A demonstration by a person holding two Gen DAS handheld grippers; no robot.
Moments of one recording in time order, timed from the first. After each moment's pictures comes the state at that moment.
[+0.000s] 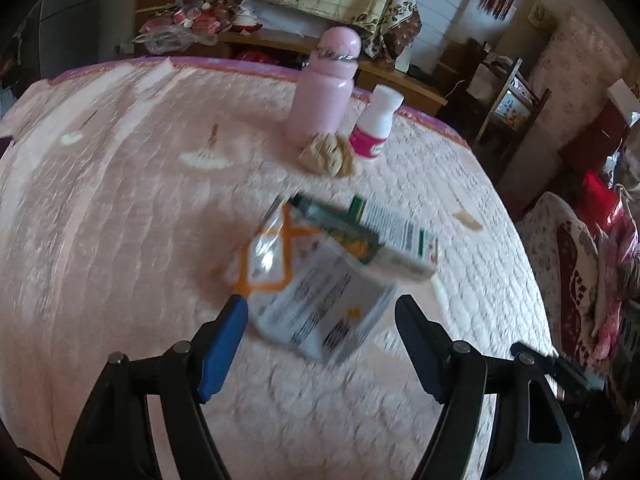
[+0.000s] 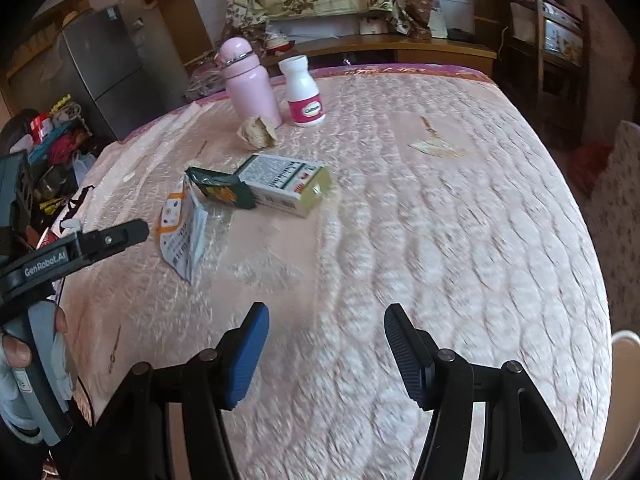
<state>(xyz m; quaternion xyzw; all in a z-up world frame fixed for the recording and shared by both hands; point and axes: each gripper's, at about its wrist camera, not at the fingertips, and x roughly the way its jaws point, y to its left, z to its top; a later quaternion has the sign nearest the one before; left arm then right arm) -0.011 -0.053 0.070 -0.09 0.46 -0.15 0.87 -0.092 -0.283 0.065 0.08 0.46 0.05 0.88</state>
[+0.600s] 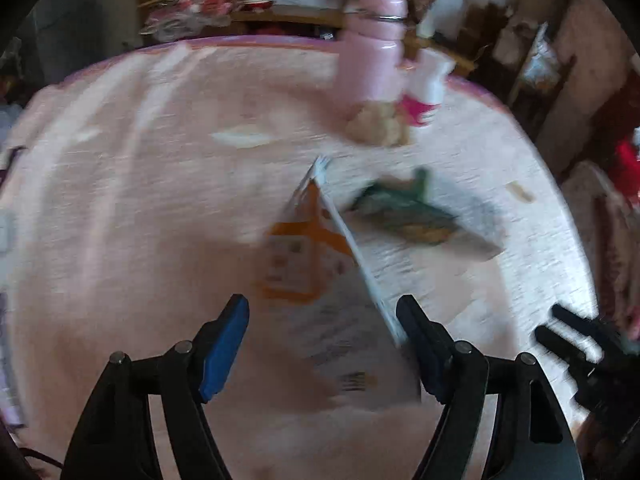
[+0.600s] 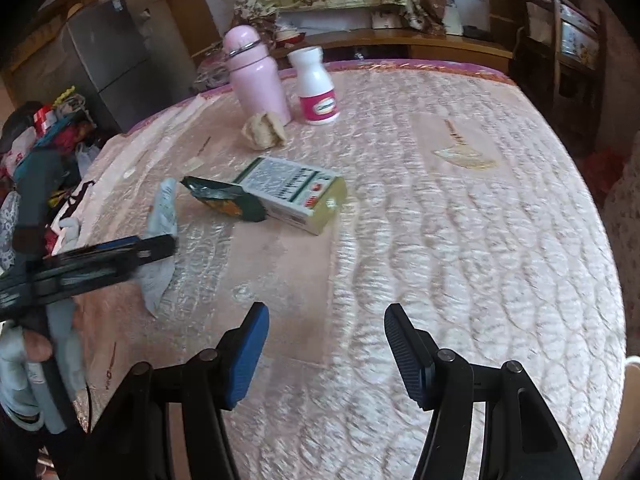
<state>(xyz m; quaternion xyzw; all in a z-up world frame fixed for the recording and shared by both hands) -0.001 -0.019 0.046 -0.02 0.52 -0.09 0.85 -0.057 -0.273 0.054 0.08 0.47 0.08 0.87</state>
